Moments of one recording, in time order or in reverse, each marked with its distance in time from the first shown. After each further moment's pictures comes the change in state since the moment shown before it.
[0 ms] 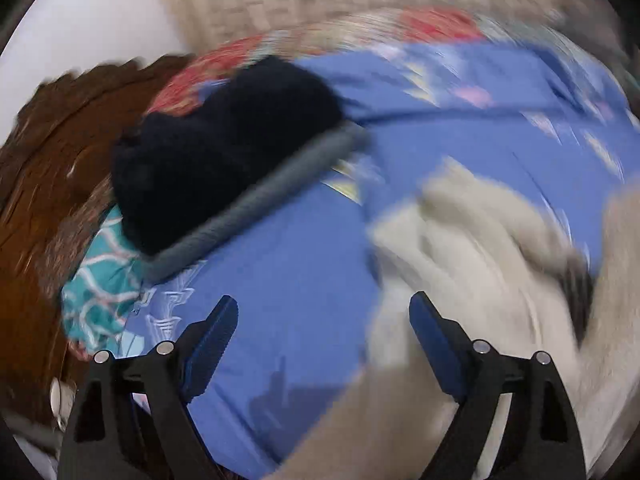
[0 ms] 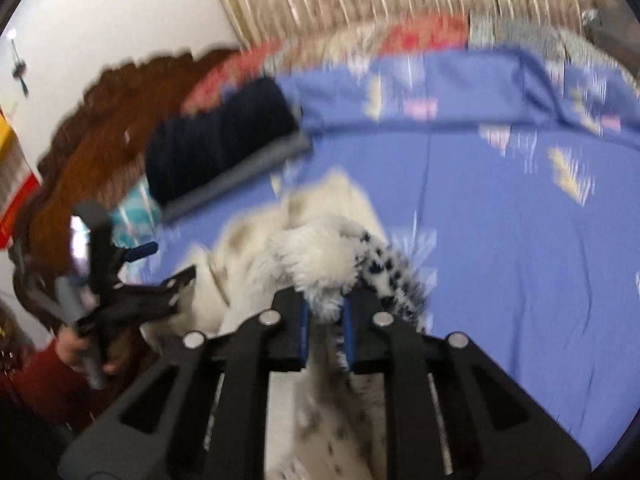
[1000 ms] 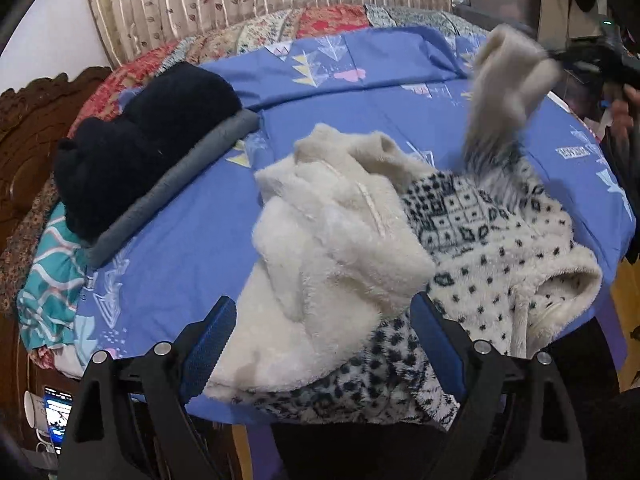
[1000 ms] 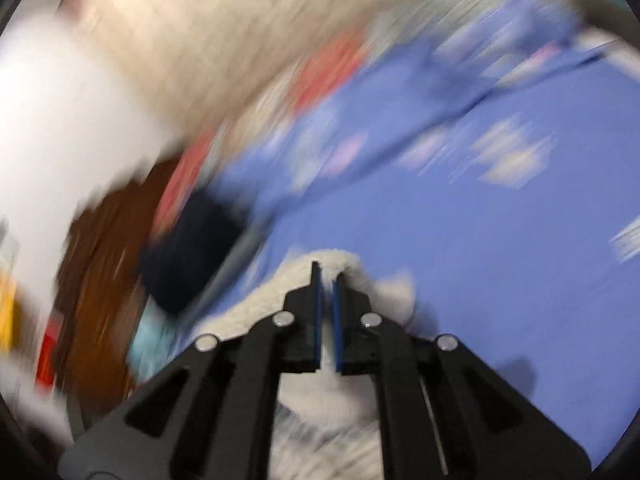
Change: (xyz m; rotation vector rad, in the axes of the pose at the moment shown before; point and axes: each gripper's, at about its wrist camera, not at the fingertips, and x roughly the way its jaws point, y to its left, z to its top) left arm -0.081 -0.039 -0.089 0.218 0.039 -0.311; right arm -0.091 -0.165 0.032 0.489 -0.266 -0.229
